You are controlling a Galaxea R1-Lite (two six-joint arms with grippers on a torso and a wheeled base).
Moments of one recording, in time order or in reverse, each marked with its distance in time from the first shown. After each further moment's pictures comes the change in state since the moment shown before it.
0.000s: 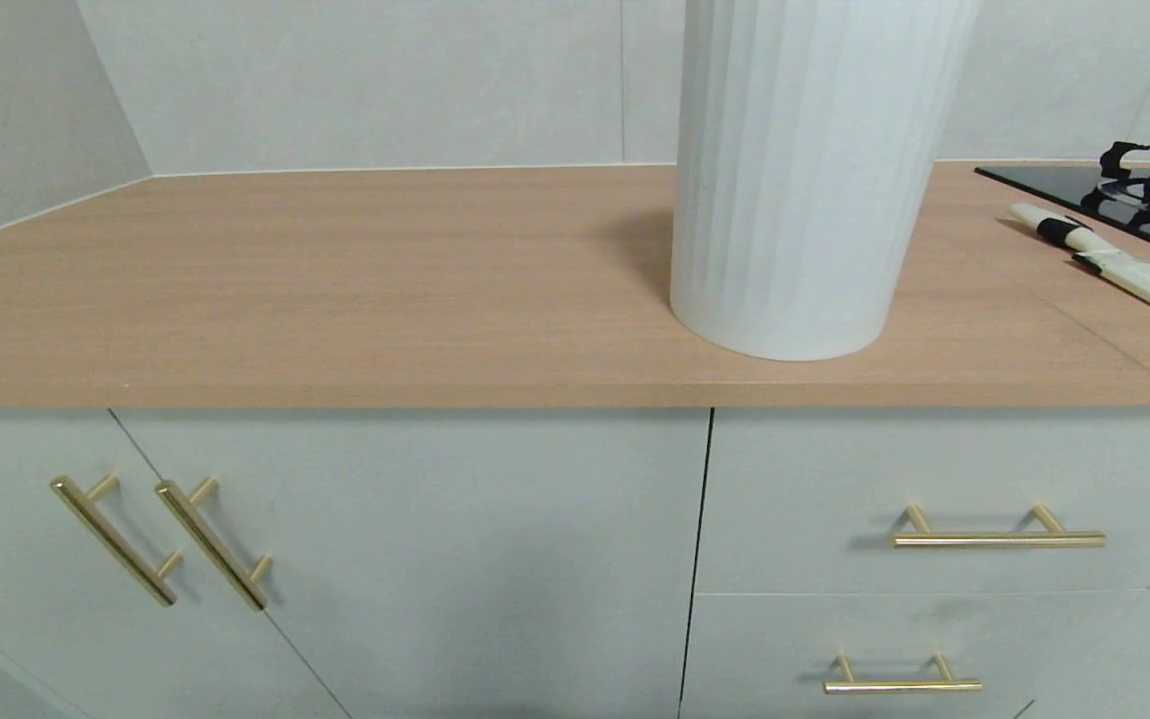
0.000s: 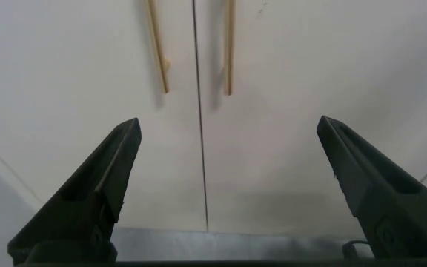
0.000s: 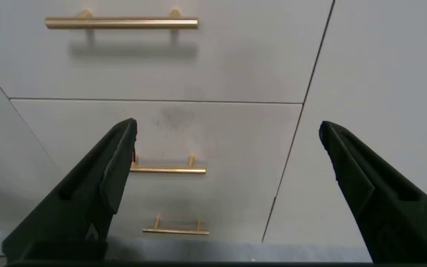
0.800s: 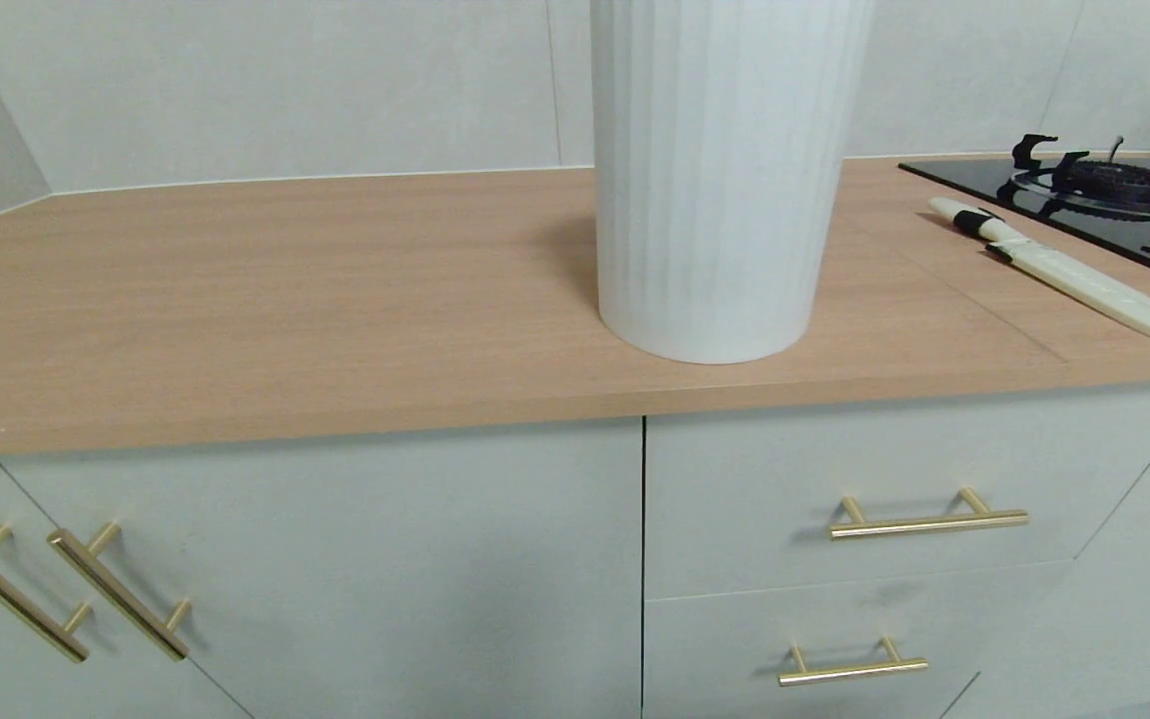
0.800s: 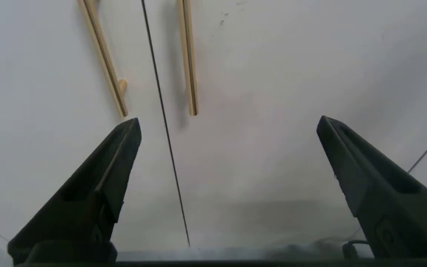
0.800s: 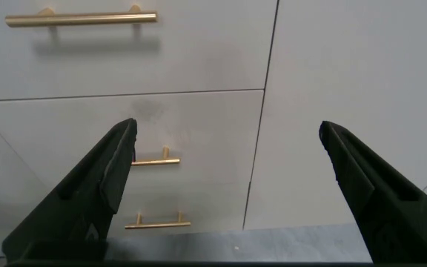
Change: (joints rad) left arm 0.000 0.000 0.000 0.000 0.000 0.000; right arm 0.000 0.000 0.000 0.000 -0.001 0.000
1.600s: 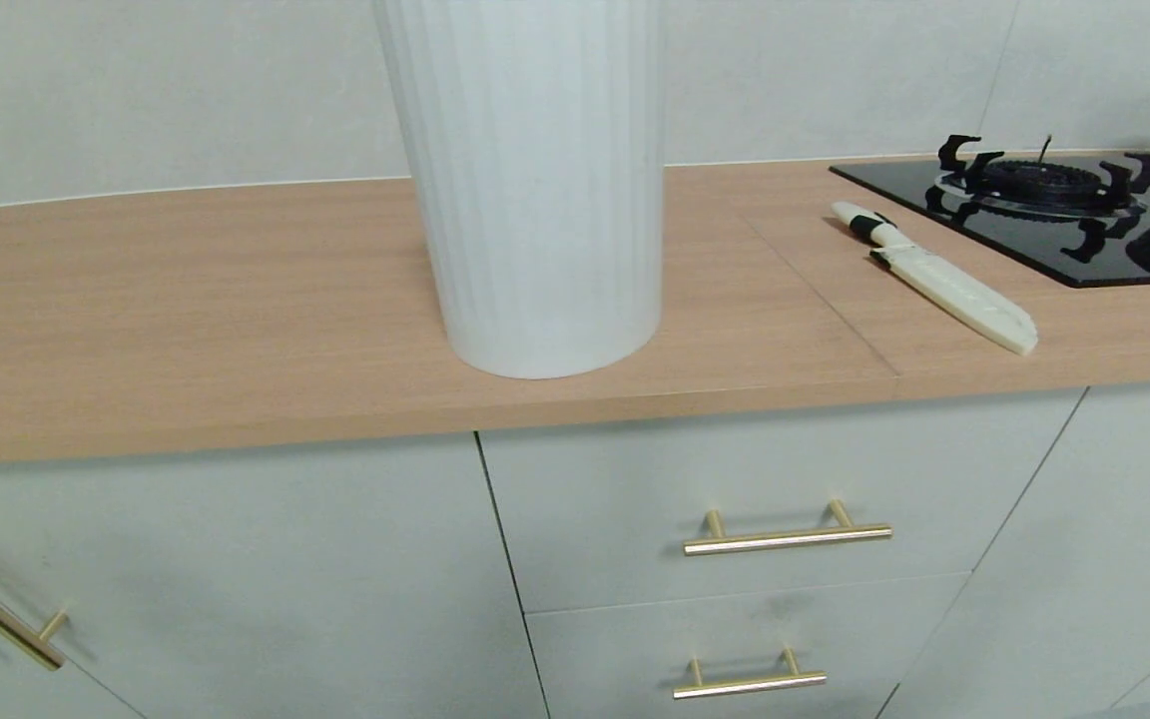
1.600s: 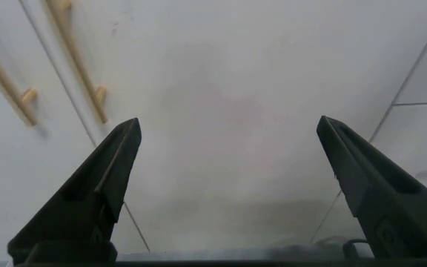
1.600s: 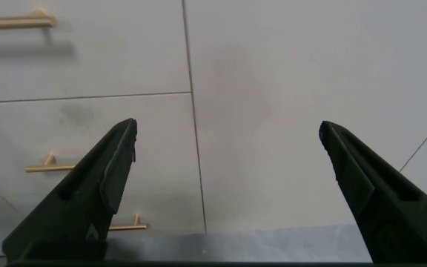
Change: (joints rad) left arm 0.000 0.000 0.000 0.000 0.000 0.000; right arm 0.000 0.000 0.000 0.000 0.000 -0.001
